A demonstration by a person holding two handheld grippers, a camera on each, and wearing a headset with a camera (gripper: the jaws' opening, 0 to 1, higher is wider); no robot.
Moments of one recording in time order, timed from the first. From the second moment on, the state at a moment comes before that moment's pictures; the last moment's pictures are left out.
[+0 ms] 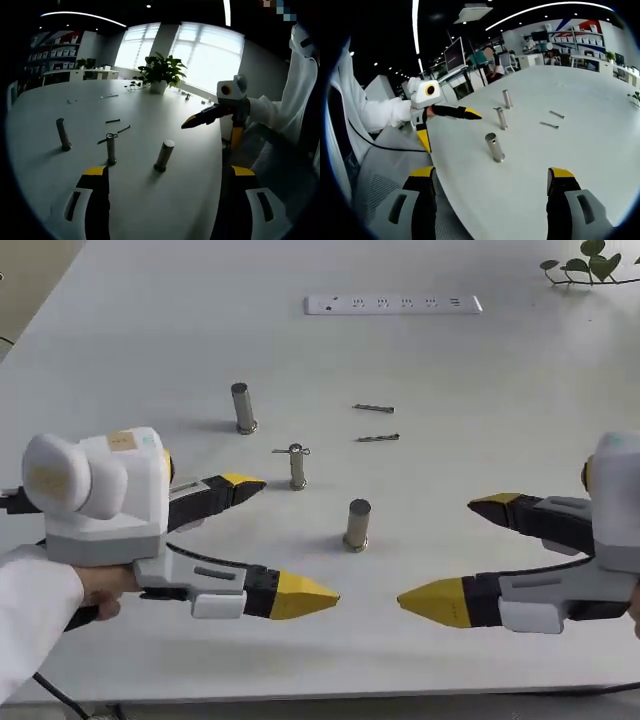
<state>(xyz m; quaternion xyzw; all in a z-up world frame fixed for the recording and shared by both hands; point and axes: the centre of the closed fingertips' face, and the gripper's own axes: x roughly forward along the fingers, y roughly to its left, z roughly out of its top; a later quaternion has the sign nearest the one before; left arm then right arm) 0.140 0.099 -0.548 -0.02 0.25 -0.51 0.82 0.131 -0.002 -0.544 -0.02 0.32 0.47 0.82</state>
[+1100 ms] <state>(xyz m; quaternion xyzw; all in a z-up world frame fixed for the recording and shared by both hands) 0.122 0.142 -0.543 0.01 0.27 -0.48 0.84 0.225 -0.025 -0.540 -0.16 0.34 0.50 0.78</state>
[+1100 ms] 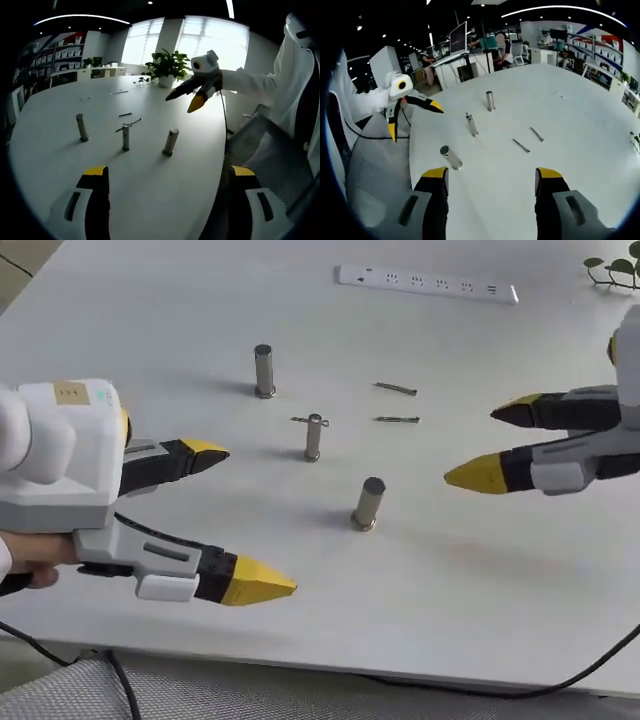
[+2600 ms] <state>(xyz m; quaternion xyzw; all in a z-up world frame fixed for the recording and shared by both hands) 0.115 0.171 -0.552 -0.04 0.28 -0.45 0.85 0.301 0.014 -0.615 -0.41 0.38 0.55 0.62</state>
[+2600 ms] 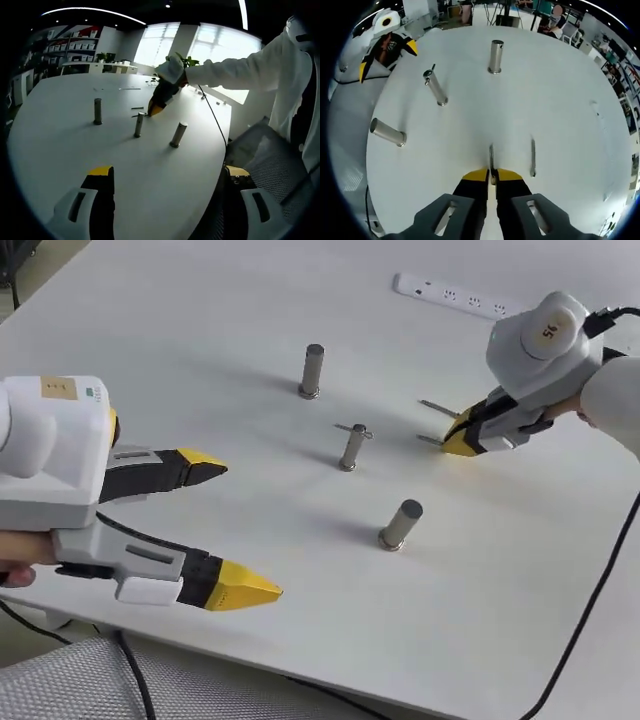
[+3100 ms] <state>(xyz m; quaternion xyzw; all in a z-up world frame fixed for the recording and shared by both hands) 0.121 0.170 -0.556 -0.04 0.28 -0.44 0.86 0.313 0.014 -0.616 -0.41 0.40 0.52 0.63</state>
